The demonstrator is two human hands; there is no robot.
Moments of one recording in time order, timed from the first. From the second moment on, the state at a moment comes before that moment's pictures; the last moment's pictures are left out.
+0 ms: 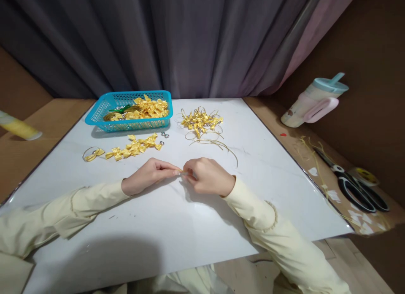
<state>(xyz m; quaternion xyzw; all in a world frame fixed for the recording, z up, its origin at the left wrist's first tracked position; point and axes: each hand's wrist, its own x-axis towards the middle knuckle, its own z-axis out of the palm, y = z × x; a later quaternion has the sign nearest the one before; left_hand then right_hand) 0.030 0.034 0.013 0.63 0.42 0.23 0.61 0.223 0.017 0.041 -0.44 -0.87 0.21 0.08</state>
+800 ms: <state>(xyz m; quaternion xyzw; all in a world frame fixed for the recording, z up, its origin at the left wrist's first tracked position) 0.031 0.034 0.017 0.61 0.44 0.23 0.63 0.225 0.019 0.045 -0.46 -0.86 0.22 0.06</state>
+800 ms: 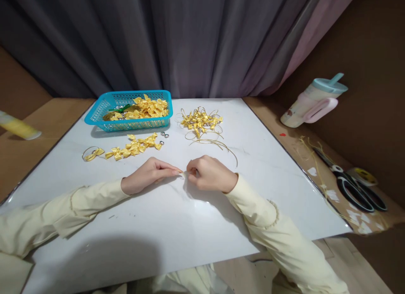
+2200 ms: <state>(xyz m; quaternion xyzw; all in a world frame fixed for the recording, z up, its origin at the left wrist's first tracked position) 0.029 0.038 0.014 0.58 0.42 0.24 0.66 0.239 0.040 0.032 -0.42 -0.50 0.76 0.07</state>
